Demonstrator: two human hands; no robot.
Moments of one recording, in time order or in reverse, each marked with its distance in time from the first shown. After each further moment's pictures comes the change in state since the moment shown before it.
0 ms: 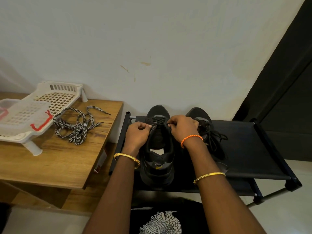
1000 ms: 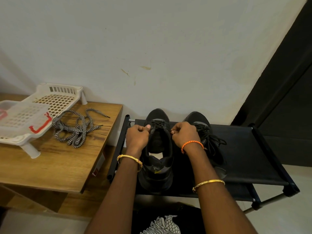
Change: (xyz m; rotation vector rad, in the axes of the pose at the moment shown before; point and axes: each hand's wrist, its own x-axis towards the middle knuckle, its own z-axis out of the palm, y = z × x) left_hand 0.002 0.002 0.008 0.014 0.089 -0.043; right_hand -0.003 0.010 0.003 0.140 -0.054 0.204
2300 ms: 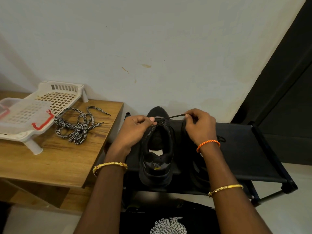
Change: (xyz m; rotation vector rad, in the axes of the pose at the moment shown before) left_hand -0.039 0.038 -0.044 -0.158 -0.307 0.185; right_hand -0.015 0.008 -0.035 0.252 0.390 -0.235
